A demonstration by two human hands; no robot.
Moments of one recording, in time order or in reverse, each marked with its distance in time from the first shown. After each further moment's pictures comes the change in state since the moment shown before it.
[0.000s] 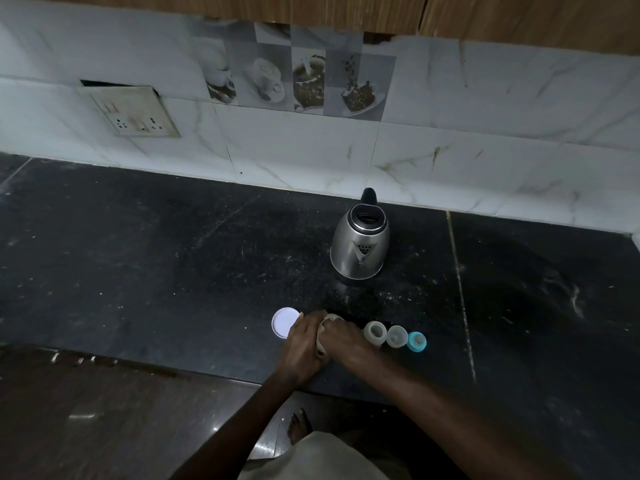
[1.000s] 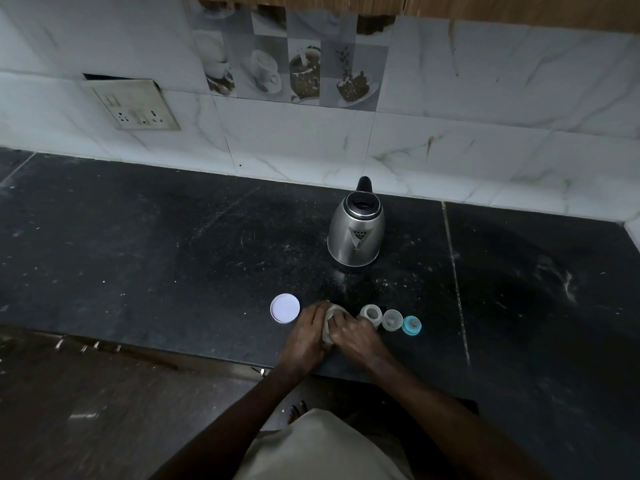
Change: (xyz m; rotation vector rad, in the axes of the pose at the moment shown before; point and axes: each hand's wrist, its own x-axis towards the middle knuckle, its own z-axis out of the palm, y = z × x) left_hand -0.018 0.018 0.009 0.039 -0.023 0.116; right_hand -0.031 0.024 0.053 -0.268 0.422 -0.079
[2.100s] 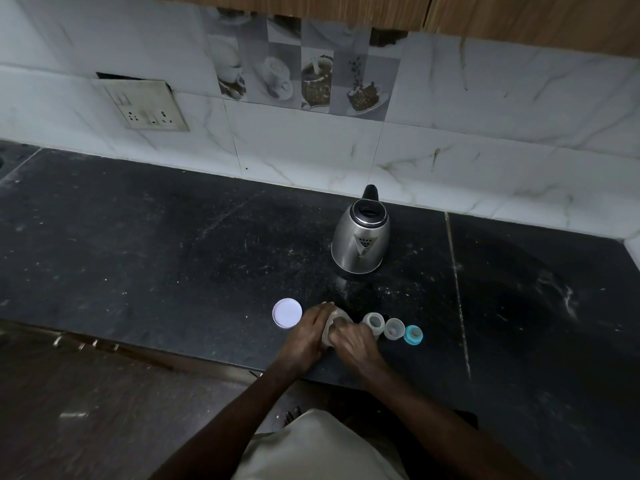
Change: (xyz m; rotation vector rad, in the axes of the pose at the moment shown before) left_hand 0.008 -0.014 -0.007 -0.028 -0.011 0.071; right_hand 0.014 -0.011 -0.002 0.235 -0.104 0.205
